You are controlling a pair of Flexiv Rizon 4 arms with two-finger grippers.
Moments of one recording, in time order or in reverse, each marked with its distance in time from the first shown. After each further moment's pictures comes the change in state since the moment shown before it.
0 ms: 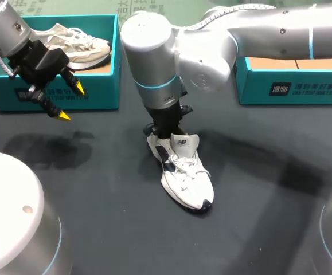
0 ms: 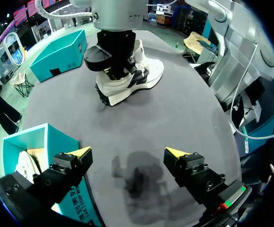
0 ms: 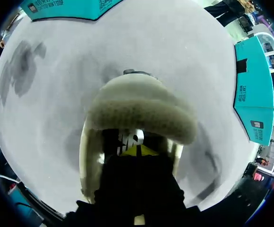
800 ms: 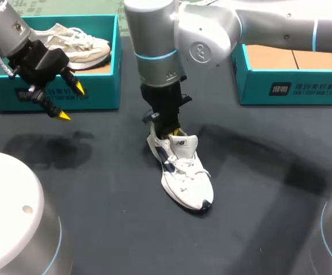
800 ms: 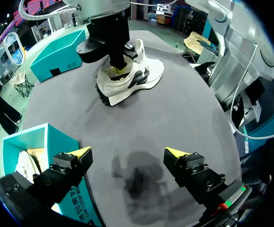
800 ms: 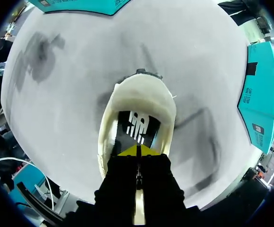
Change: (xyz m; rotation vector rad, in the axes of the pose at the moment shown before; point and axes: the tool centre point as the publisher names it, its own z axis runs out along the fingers) left arm 0.000 0.000 0.000 0.000 0.000 0.000; right arm 0.002 -0.013 -0.043 0.143 0.106 -0.086
